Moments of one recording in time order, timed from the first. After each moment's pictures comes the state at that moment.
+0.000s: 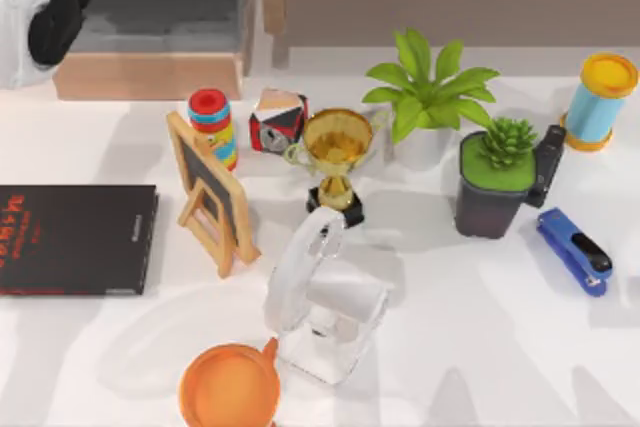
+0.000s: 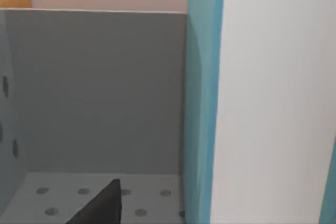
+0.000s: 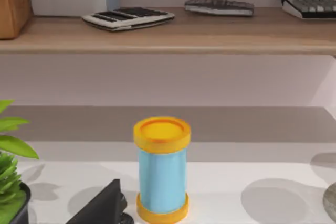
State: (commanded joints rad) left arm -0.21 1.90 1.25 0.65 -0.17 -0.01; right arm 0.00 0.00 0.00 0.00 0.00 0.00
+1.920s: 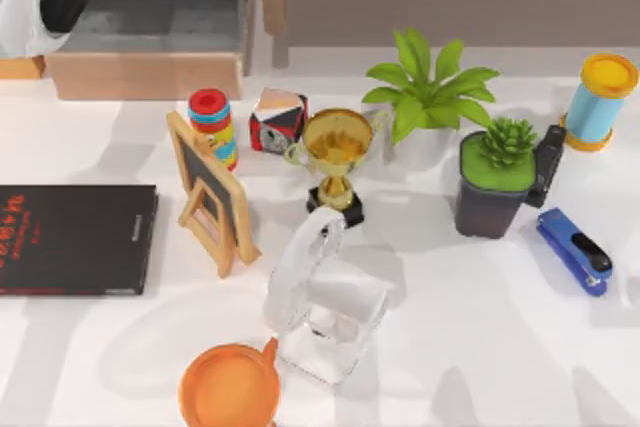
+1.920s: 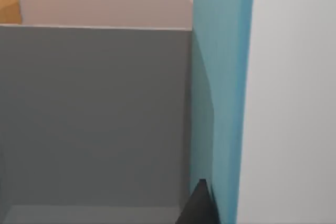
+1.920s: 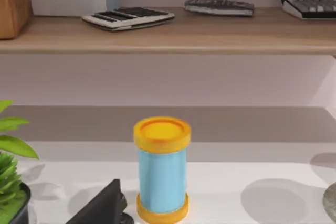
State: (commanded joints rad) left arm -0.20 2.01 1.40 0.61 -0.16 -0.01; right arm 0.00 0.00 0.00 0.00 0.00 0.00
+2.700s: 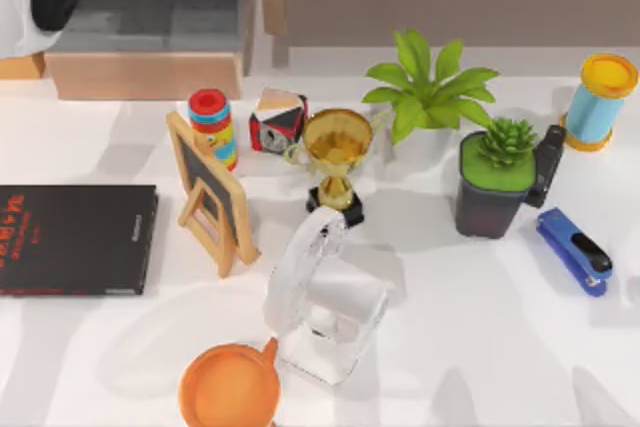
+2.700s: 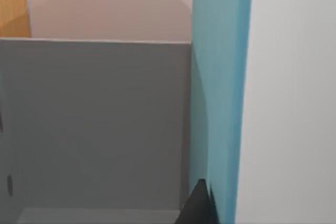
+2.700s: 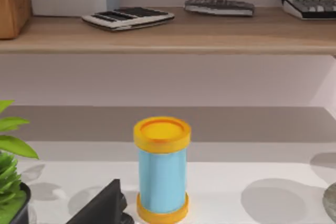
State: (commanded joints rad) left arm -0.20 1.96 1.37 0.58 -0.16 -0.01; right arm 0.00 0.00 0.00 0.00 0.00 0.00
